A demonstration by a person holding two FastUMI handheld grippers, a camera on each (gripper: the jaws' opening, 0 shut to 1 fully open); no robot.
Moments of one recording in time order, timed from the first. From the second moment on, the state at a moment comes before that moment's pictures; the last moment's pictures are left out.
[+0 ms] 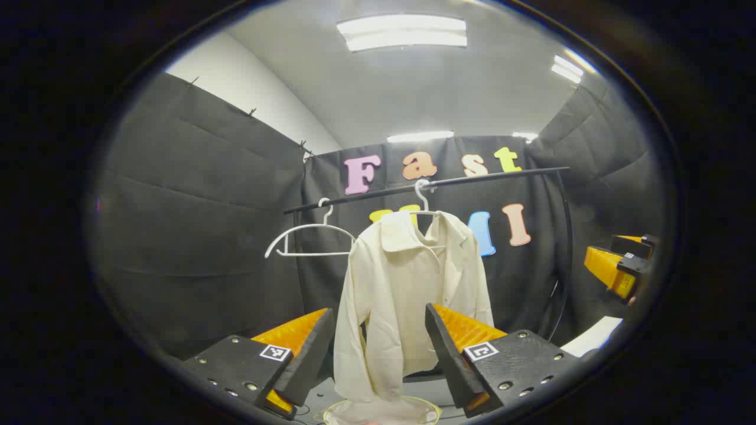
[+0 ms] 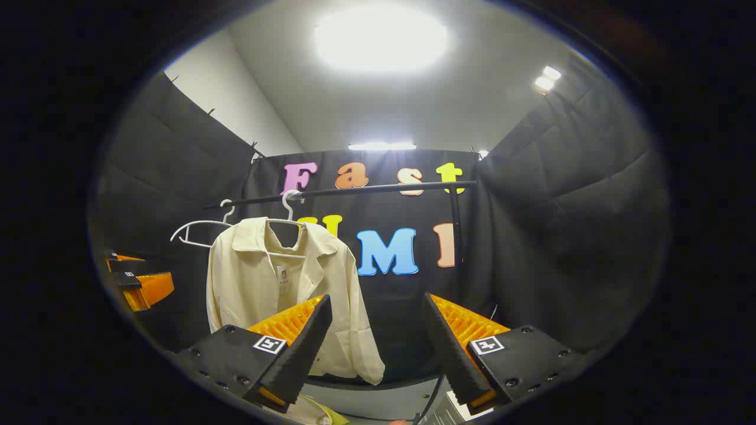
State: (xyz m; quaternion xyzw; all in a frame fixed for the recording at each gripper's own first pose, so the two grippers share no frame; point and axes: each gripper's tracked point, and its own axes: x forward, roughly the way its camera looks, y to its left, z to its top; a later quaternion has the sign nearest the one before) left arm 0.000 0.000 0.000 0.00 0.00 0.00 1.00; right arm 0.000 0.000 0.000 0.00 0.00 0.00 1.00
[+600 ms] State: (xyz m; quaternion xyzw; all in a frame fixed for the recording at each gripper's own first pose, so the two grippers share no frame) left arm 0.000 -0.003 0.009 0.01 -0.01 -0.01 1.00; right arm 0.011 0.002 -0.003 0.00 0.01 0.01 1.00
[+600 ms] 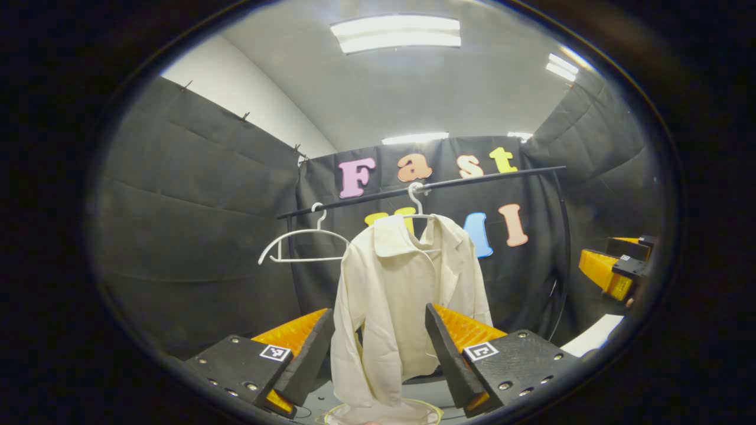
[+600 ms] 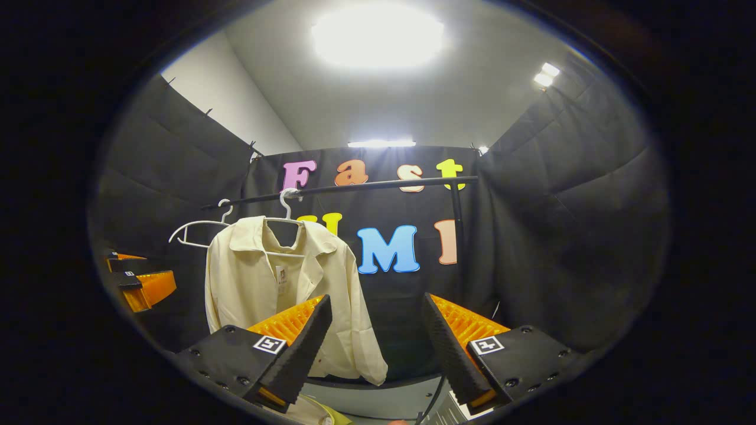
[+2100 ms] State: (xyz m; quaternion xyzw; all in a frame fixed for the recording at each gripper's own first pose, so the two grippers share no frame) left arm 0.197 -0.079 0.030 0.02 -0.02 0.04 1.00; right arm 0.198 0.086 0.002 0.05 -0.02 0.17 0.98
